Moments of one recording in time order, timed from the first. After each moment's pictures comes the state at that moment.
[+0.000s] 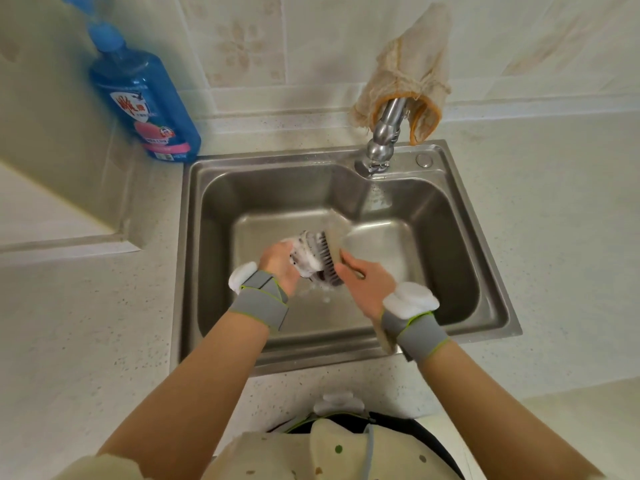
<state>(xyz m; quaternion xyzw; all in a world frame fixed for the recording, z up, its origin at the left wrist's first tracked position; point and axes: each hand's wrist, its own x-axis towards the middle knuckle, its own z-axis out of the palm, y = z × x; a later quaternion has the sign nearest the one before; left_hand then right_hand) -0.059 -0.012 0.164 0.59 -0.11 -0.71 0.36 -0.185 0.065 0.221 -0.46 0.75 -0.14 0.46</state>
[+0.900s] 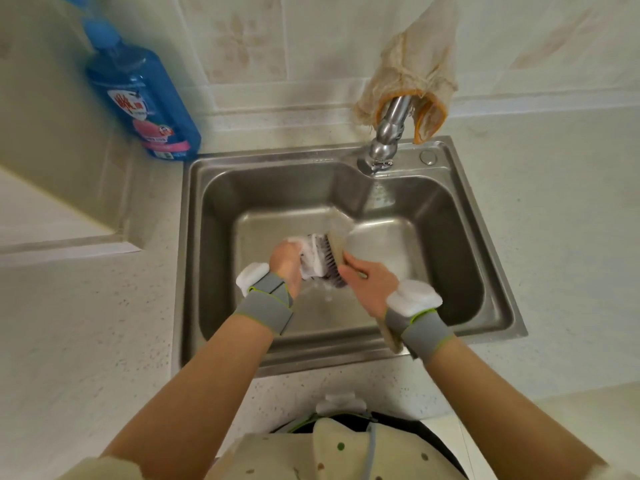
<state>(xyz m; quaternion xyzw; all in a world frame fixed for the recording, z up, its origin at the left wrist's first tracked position) -0.072 -0.012 0.172 0.68 -0.23 -0.63 0.29 -0.187 0.061 0.226 -0.46 0.75 -0.10 0.46</state>
